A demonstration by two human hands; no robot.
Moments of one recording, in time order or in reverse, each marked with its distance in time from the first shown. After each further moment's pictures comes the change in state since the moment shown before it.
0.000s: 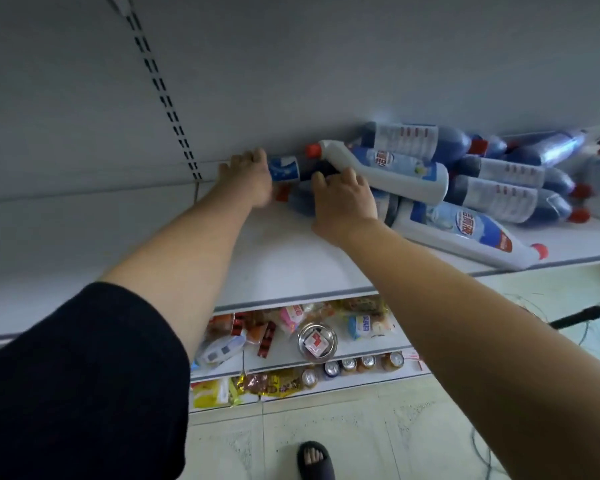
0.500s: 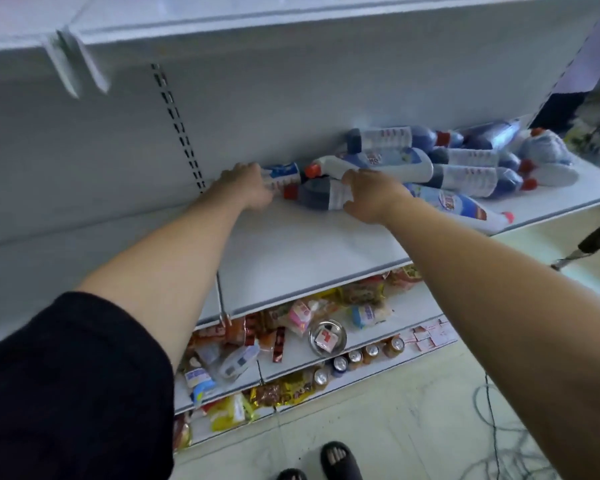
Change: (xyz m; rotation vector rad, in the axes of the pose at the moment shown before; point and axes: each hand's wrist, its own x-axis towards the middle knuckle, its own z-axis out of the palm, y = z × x) left_hand -0.023 -0.041 -0.034 -0.227 -0.086 0.090; right_hand -0.033 0.004 -0.058 0.177 -0.174 0.239
